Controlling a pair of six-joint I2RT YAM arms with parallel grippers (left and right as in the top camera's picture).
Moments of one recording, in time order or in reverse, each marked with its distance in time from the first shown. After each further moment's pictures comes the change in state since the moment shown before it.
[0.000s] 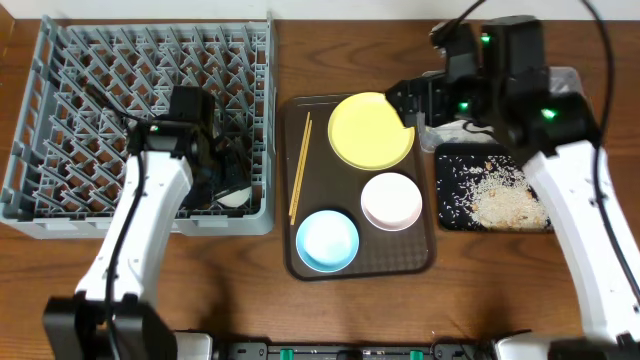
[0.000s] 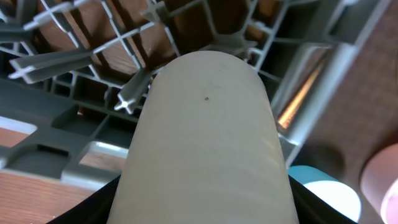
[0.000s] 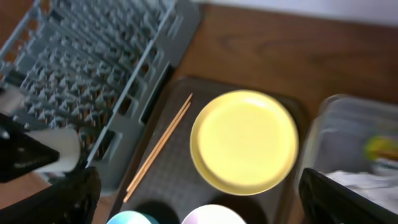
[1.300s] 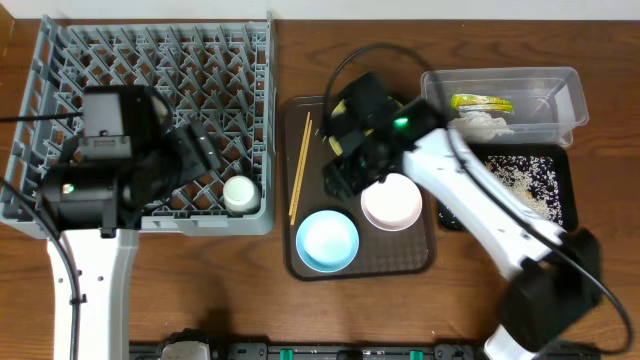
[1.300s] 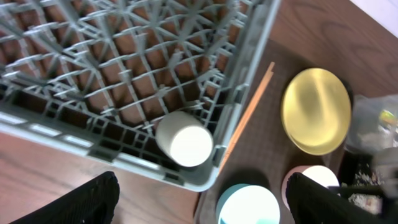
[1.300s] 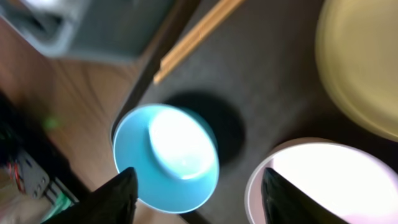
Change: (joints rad) left arm 0.113 -0.304 0.209 -0.082 0.028 0.006; right arm 0.380 0.318 -0.002 -0.281 0.051 -0.106
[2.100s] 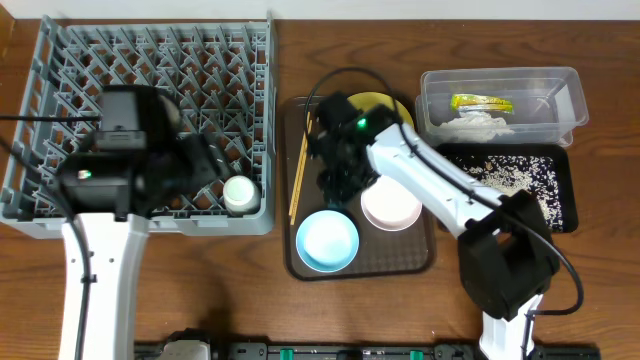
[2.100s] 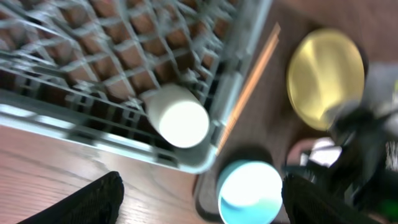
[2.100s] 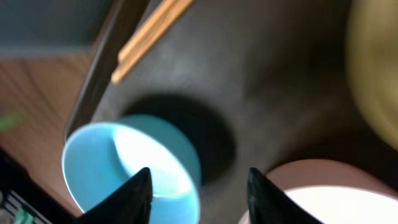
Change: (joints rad) left arm -0.078 0.037 -0.055 -0.018 0.036 -0.004; right arm 0.002 0.169 0.060 0.008 0.051 0.008
